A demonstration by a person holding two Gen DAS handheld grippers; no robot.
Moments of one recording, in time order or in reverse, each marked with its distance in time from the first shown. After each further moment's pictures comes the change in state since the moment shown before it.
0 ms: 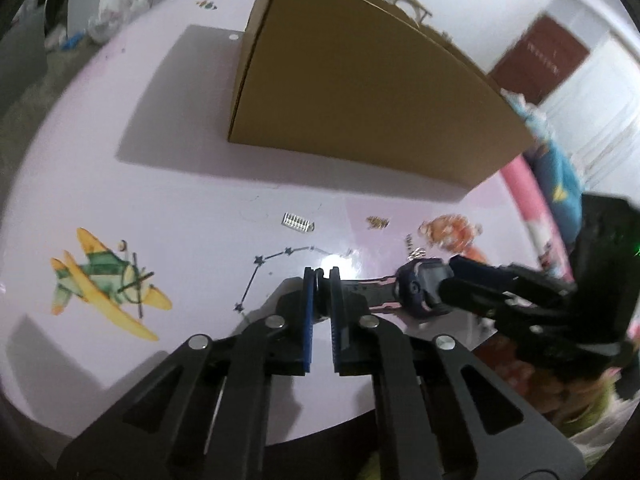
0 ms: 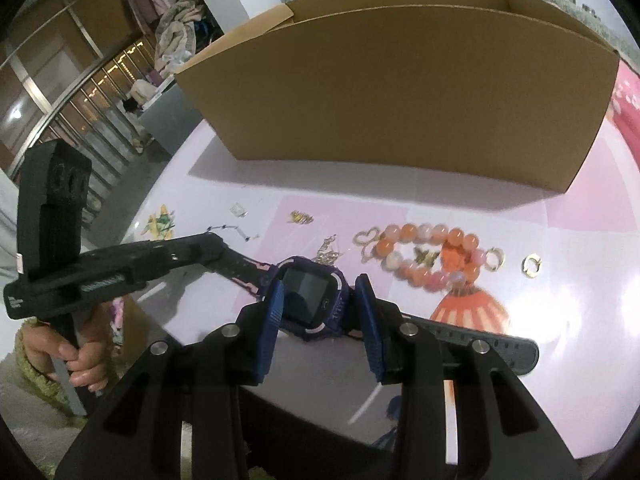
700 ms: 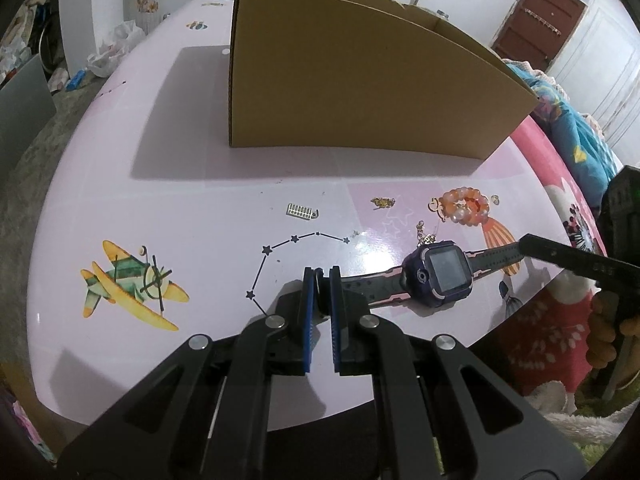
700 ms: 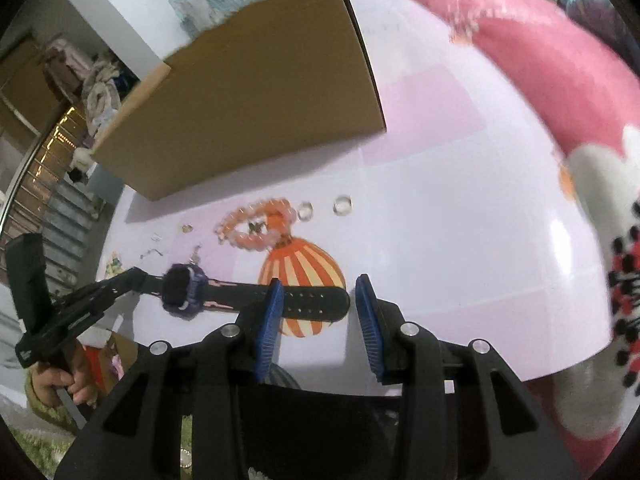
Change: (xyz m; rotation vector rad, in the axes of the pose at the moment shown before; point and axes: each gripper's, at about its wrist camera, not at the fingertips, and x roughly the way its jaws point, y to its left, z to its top) left arm -0.008 -0.013 -0.011 0.114 0.005 0.109; right arm -0.042 -0.083 -0.028 0.310 -0.035 -0.122
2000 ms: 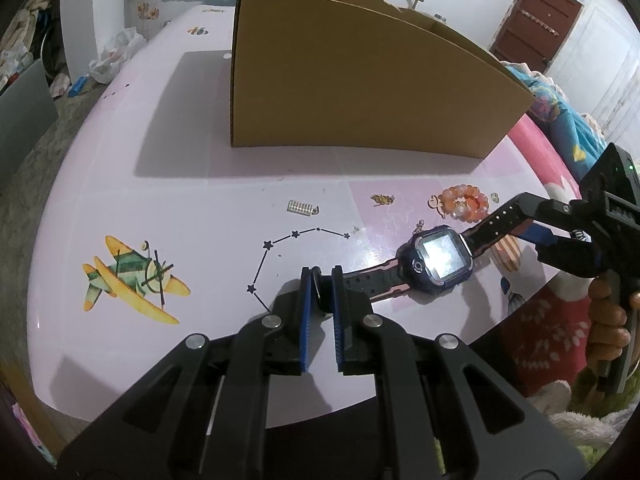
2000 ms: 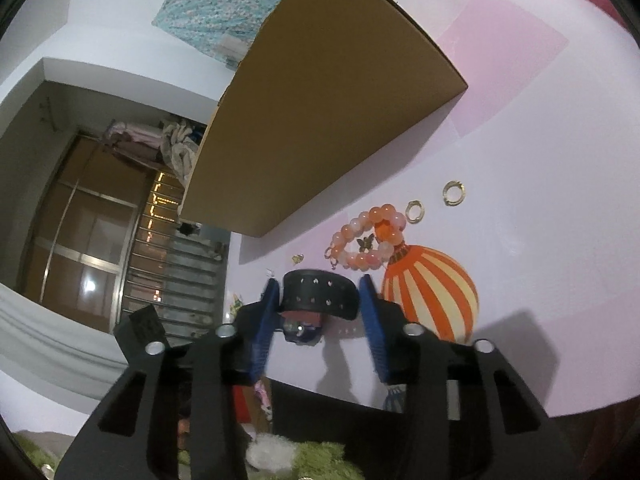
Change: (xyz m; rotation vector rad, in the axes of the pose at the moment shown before) left arm -0.005 -0.001 -0.009 0.013 -0.030 0.007; right arm 0.027 0.003 0.005 0.270 0.004 0.498
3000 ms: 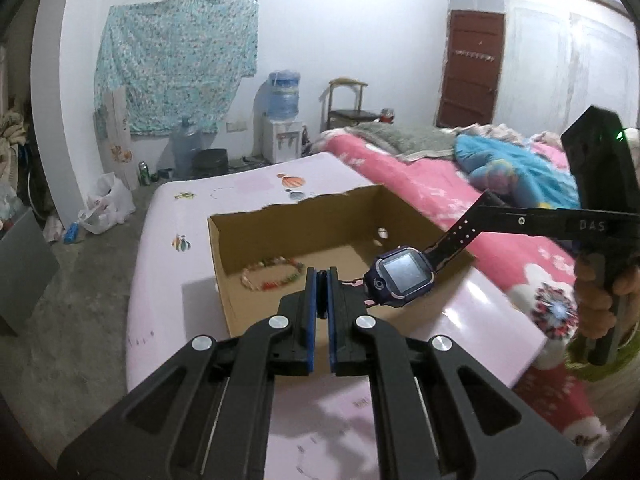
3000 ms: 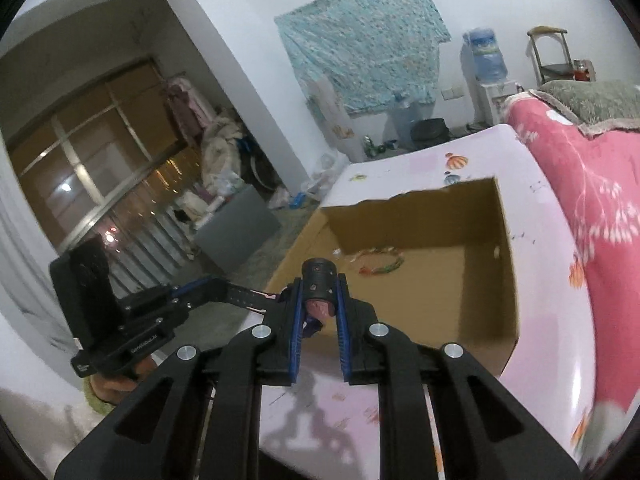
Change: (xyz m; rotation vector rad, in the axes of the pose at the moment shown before) left arm -0.104 -0.044 0.149 0.261 -0.361 0.008; right arm -0.053 0.172 0.110 -0.556 -0.185 -0.132
